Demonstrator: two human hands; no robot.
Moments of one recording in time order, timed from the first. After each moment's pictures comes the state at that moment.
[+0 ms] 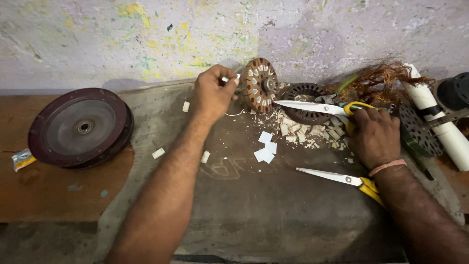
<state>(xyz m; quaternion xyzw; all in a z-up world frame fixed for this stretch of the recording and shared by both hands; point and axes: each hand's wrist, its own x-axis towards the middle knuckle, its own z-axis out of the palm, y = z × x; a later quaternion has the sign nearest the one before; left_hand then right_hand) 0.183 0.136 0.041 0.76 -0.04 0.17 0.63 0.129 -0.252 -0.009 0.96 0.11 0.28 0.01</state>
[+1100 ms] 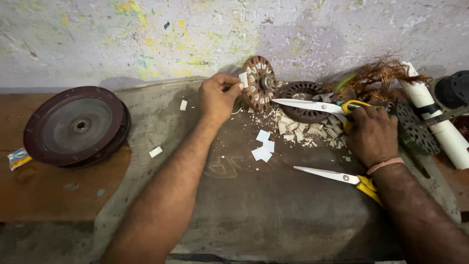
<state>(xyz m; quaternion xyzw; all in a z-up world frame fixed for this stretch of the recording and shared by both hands) 0.201 0.122 -0.002 0.76 -0.04 0.23 0.61 0.130 -0.252 -0.008 0.96 0.11 0.27 0.01</state>
